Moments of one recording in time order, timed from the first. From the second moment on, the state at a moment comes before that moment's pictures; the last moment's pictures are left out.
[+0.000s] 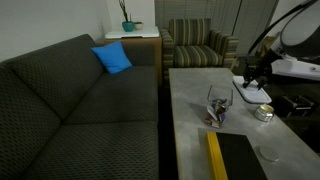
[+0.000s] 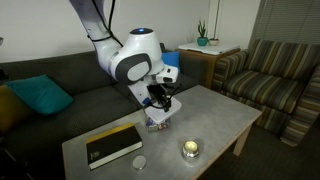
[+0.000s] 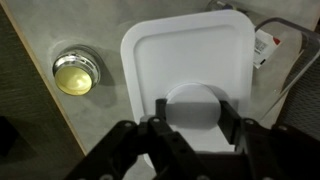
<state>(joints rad) -0.01 0.98 0.05 -1.84 0.13 3.16 0.17</state>
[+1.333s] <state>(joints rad) -0.01 1.04 0.07 -1.48 0.33 2.68 0.43</state>
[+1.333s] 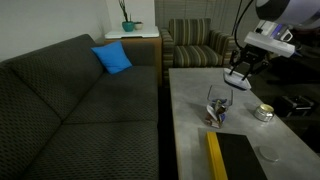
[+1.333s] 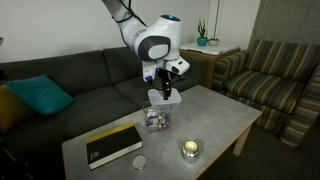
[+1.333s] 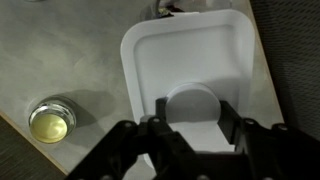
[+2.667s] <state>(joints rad) 0.09 1.33 0.01 -0.98 0.27 2.39 0.70</state>
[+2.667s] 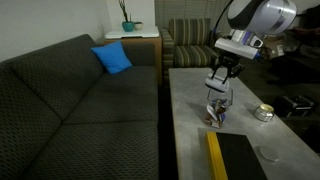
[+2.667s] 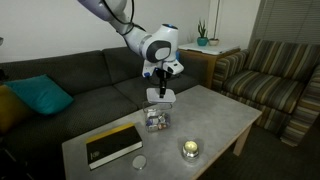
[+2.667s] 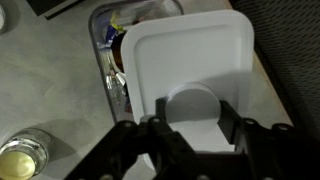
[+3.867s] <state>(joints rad) 0.12 1.33 0.00 -1.00 0.24 2.34 0.70</state>
